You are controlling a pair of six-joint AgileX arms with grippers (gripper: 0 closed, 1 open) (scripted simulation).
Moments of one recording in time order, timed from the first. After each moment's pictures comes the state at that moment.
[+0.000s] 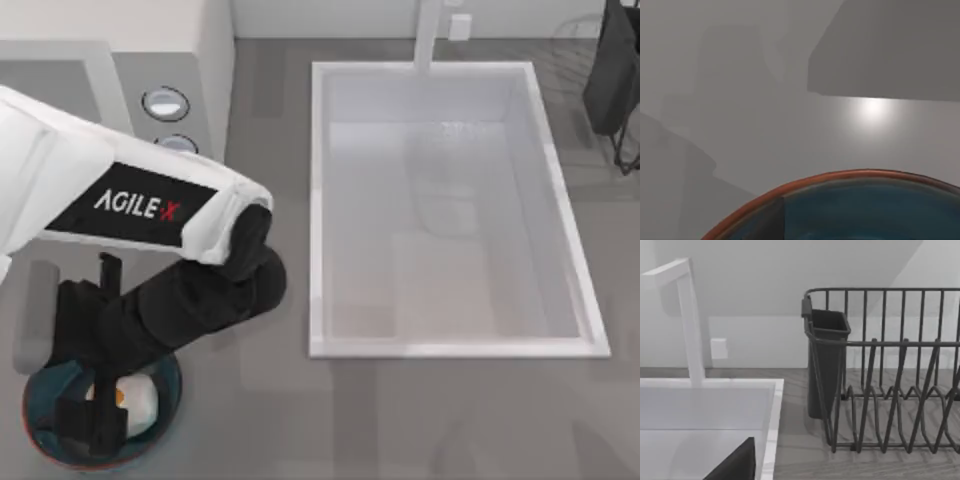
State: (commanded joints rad) left arm -0.60 2.09 1.14 -1.34 -0.63 -2.55; right arm 0.00 0.00 0.00 0.00 0.00 0.00
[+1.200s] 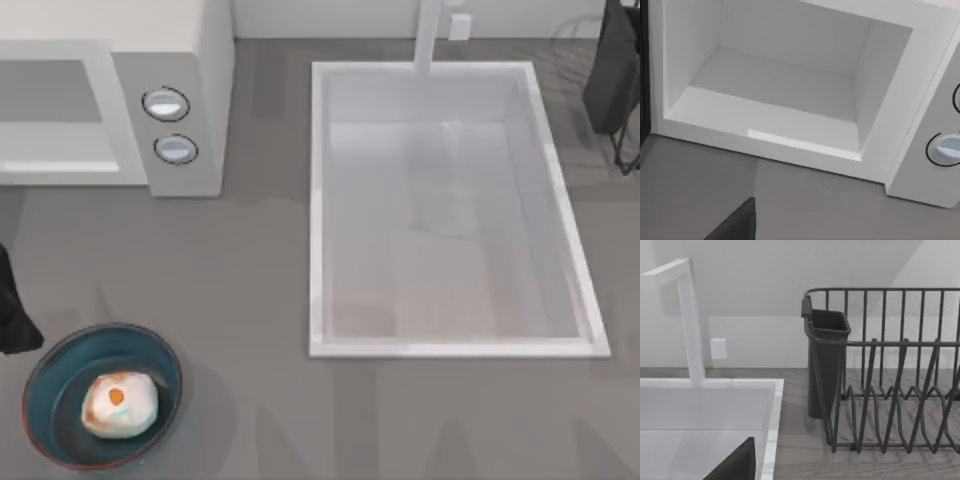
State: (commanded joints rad) left arm -0.06 0.22 0.12 -0.08 -0.09 -0.23; right arm 0.00 0.00 0.00 0.00 0.00 0.00
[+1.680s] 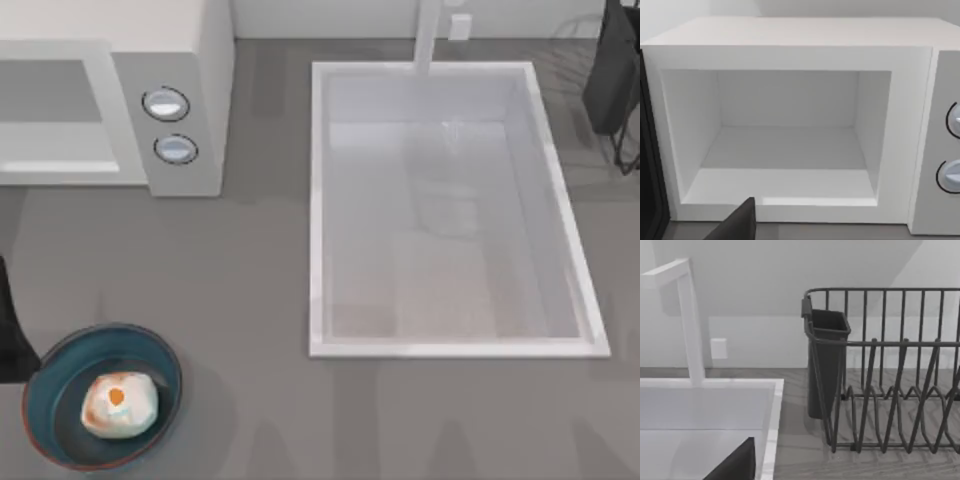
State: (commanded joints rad) left arm 0.00 0.00 0.00 0.00 0.00 0.00; right arm 0.00 0.00 0.00 0.00 0.00 0.00
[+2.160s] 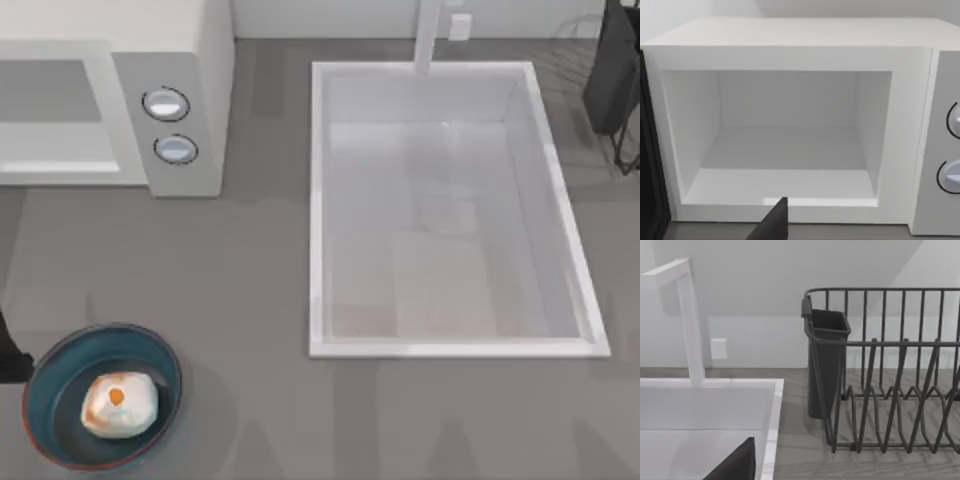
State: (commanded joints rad) left arm 0.00 0.00 0.00 0.00 0.00 0.00; right arm 0.00 0.00 0.00 0.00 0.00 0.00
